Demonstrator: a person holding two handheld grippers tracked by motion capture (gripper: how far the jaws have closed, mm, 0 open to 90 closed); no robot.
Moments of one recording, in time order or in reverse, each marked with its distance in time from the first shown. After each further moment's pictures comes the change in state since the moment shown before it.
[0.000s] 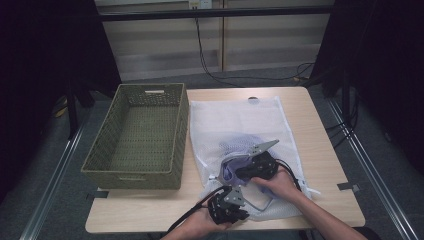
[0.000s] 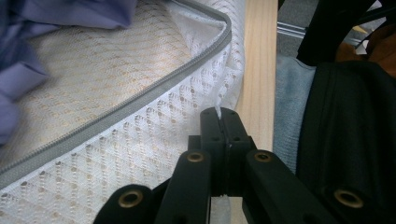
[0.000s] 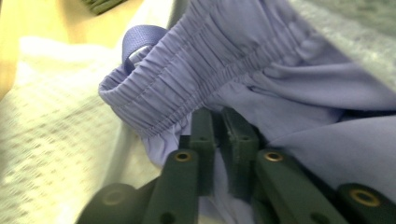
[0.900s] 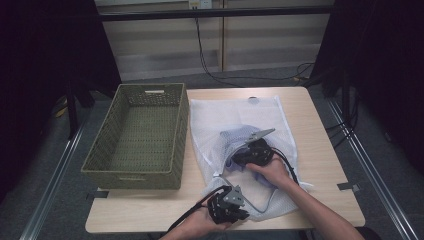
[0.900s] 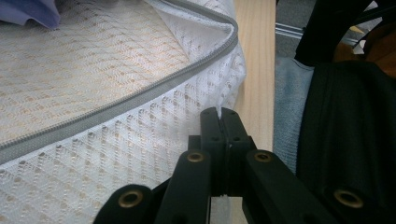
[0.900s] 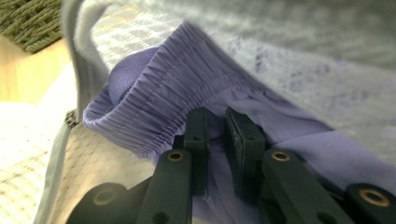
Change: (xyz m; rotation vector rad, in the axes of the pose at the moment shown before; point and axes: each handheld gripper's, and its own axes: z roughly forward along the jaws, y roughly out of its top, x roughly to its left) left arm 0.002 0.000 0.000 0.004 -0.019 0.005; right arm -0.031 0.022 0.014 -0.032 -0.088 0.048
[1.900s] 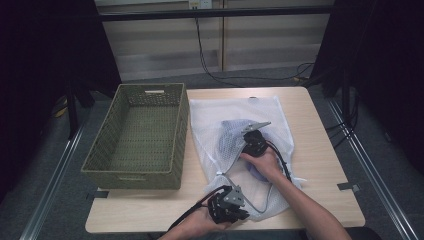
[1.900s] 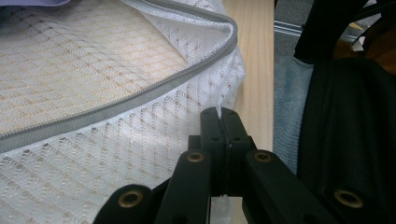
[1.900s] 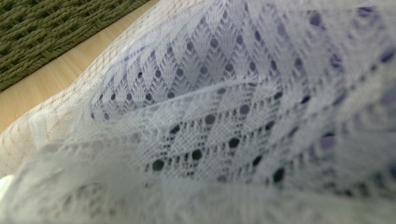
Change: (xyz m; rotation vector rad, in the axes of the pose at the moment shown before) left arm 0.000 0.000 0.001 -0.007 -0.006 0.008; right arm -0.018 0.019 0.020 -0.062 -0.104 0.076
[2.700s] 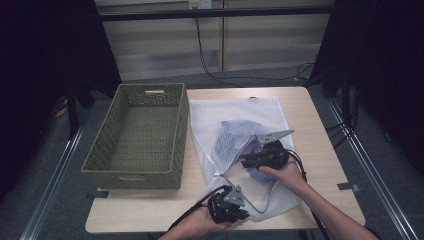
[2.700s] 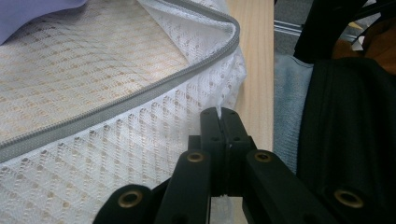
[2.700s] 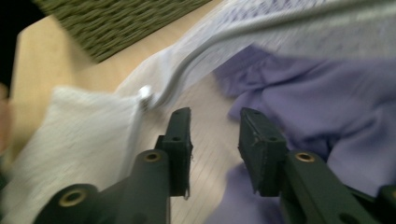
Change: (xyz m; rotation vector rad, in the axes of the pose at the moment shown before) left arm 0.000 0.000 0.001 -0.005 0.006 -0.004; right arm 0.019 -0.028 -0.079 -0.008 0.183 -0.059
